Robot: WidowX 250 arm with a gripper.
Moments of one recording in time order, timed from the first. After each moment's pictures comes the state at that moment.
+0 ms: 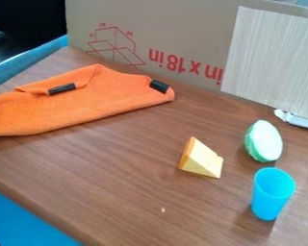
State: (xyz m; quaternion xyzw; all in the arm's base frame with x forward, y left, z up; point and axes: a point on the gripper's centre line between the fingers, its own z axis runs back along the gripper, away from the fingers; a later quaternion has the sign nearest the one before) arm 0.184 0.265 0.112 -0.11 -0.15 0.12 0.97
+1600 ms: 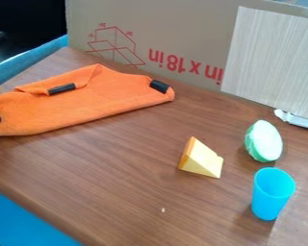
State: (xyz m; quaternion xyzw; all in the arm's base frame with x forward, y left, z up) arm 0.202 0.250 0.028 -0.11 -0.15 0.13 0.97
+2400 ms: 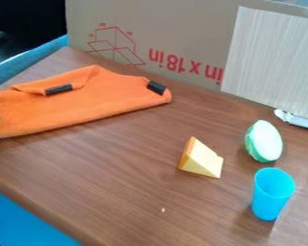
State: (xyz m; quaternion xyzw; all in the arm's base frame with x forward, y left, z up) arm 0.201 0.253 0.029 -0.14 -0.15 0.14 0.97
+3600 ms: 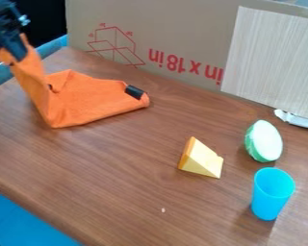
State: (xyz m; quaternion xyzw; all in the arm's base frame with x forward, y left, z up) arm 0.273 0.203 0.129 -0.20 -0.10 0.14 0.96
